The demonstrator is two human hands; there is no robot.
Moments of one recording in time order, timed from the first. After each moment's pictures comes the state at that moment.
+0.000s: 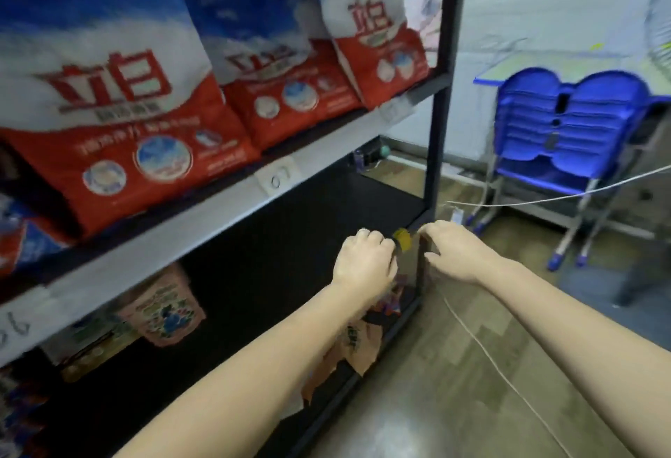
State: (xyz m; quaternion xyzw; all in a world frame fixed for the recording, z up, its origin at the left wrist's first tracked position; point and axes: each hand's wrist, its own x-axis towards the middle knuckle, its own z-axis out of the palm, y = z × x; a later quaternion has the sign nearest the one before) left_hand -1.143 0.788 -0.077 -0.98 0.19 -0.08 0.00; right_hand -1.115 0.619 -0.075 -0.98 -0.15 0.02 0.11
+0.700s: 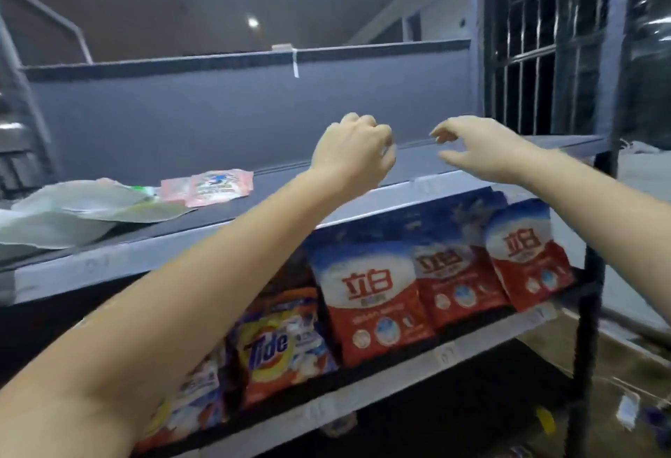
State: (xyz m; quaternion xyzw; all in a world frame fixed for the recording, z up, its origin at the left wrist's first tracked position) left_hand -1.277 0.915 0.466 -0.91 0.04 -0.38 0.14; right_hand -1.190 0.739 0.454 -0.88 -0.36 -0.25 0.20
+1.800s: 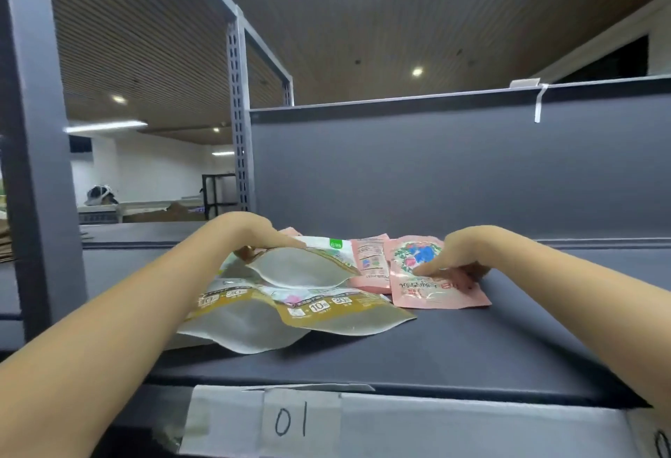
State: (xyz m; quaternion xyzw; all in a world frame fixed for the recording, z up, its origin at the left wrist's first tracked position) left_hand -1.402 1.356 0.524 -0.87 -0.49 -0.03 -0.08; right_hand -1.159 1.199 0.485 -0.92 -0.35 0.14 0.08
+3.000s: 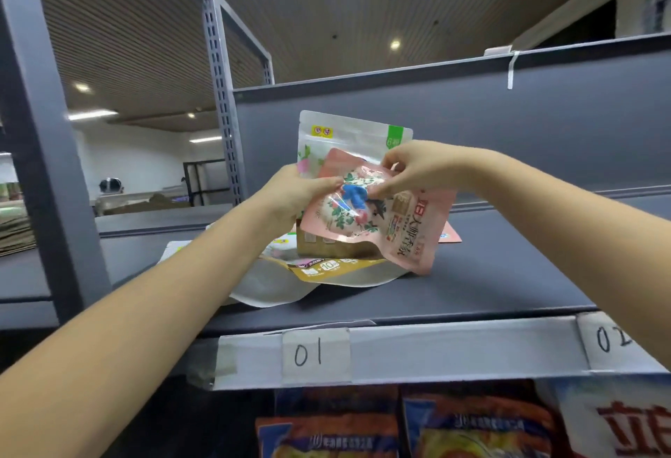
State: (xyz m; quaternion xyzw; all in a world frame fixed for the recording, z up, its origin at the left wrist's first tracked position) left_hand -1.383 1.294 0.507 -0.76 -0.16 -0.36 -0.52; right_hand -1.243 1.150 0.540 -0.79 -0.57 -0.05 0.23
